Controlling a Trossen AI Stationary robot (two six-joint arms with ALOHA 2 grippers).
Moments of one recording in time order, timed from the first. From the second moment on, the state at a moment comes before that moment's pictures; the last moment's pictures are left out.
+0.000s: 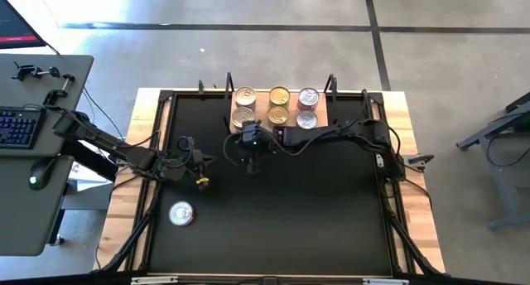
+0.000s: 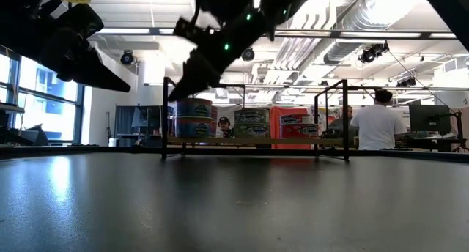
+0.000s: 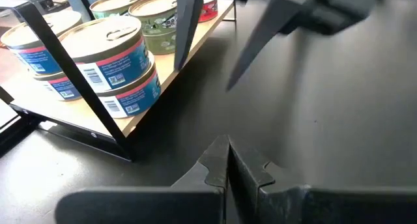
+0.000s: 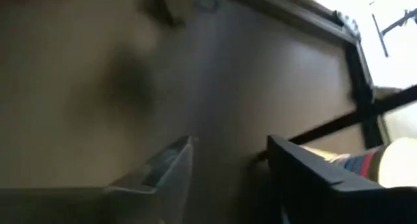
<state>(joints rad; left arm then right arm) -0.37 0.78 0.24 -0.02 -0.74 -0.26 -0.07 2.11 1.62 -0.18 0.10 -0.42</state>
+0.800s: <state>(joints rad) -0.37 0.78 0.24 -0.02 -0.74 -0.26 -0.15 2.20 1.62 -0.14 0.30 -0.31</state>
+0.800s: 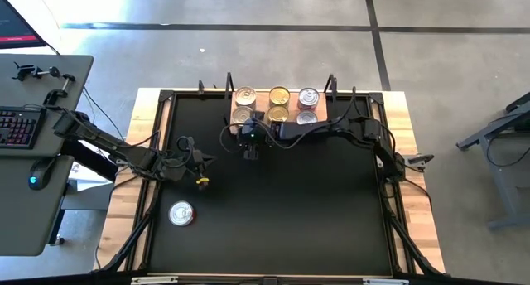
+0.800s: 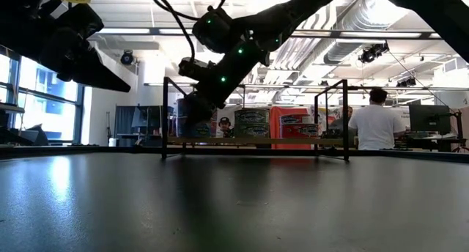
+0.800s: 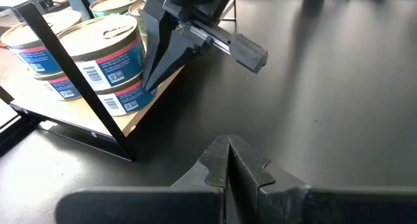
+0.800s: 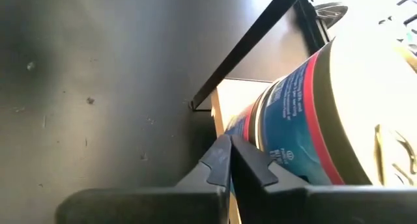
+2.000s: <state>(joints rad) -0.54 1.21 0.73 -0.65 -0.29 -0.52 0.31 1.69 0.78 -0.02 0.52 0.36</state>
